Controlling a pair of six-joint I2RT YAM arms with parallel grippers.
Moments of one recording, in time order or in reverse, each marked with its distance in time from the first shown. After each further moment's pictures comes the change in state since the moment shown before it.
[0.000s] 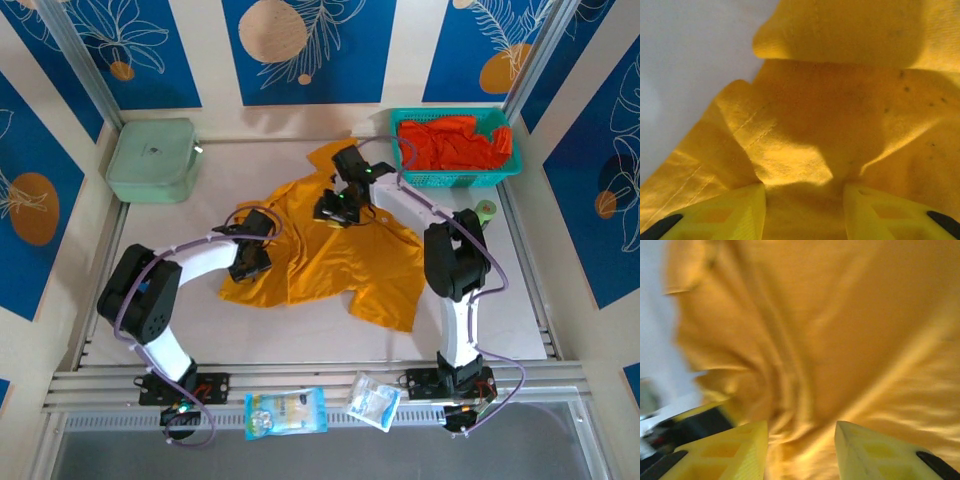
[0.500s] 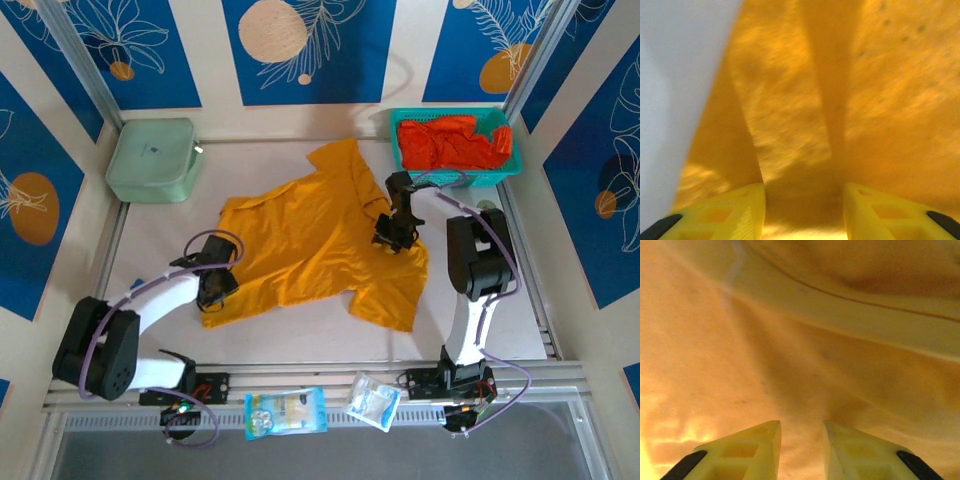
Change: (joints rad) left arm 0.156 -0.374 -0.320 -0.056 -0.016 0.002; right arm -0.239 -0.092 -0.333 -0.012 0.135 0.003
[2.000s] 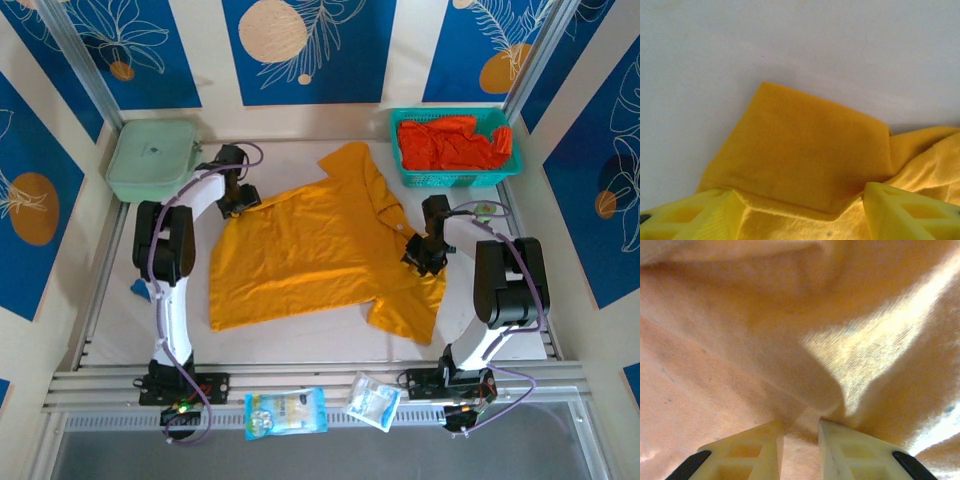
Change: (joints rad) left arm 0.150 0.869 1.089 -0.126 0.196 0.331; right arm -0.164 -0.241 -0.340 0.105 0.012 0.097
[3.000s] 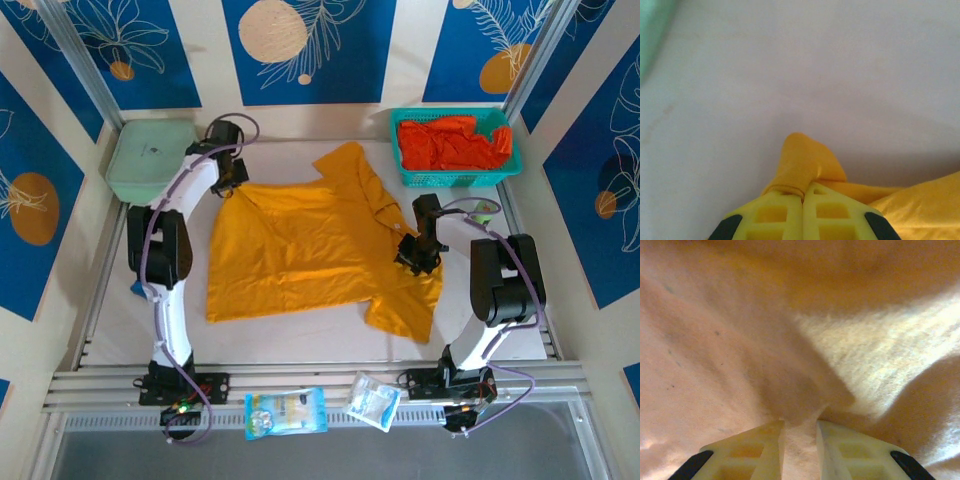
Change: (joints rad) left arm 0.002 -0.062 0.197 -0.117 -0.193 0.094; right arm 0.057 0.023 0.020 0.003 -0.005 -0.006
